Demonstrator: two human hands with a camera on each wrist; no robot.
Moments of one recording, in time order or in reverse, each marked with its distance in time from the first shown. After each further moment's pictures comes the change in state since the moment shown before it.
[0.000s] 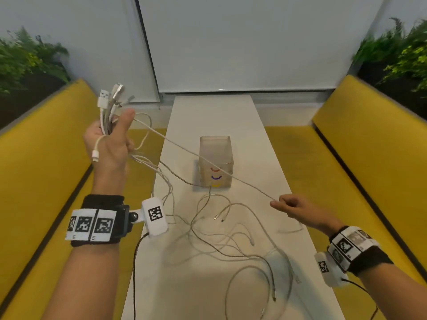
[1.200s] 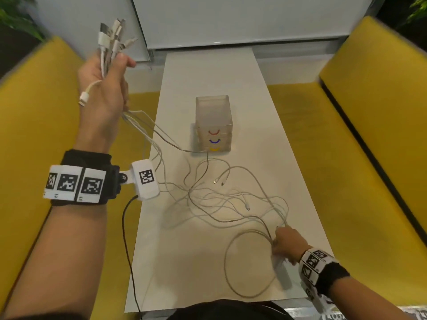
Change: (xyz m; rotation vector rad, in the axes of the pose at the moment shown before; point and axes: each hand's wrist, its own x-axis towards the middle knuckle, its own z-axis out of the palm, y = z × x) left_hand 0.002 0.005 0.015 0.243 -0.352 0.061; right_hand -0.069 0.088 0.143 -0.667 -0.296 0.623
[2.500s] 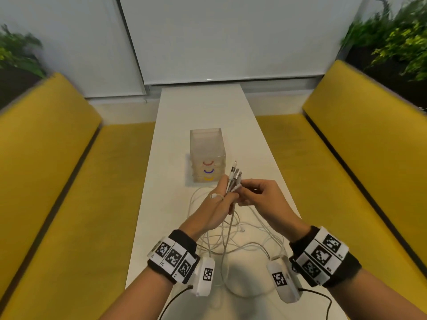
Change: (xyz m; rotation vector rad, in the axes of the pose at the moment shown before) left_hand -0.121 -0.075 0.124 0.070 -0.729 -0.286; right_hand -0.062 -0.098 -0.176 1.236 0.398 -0.556
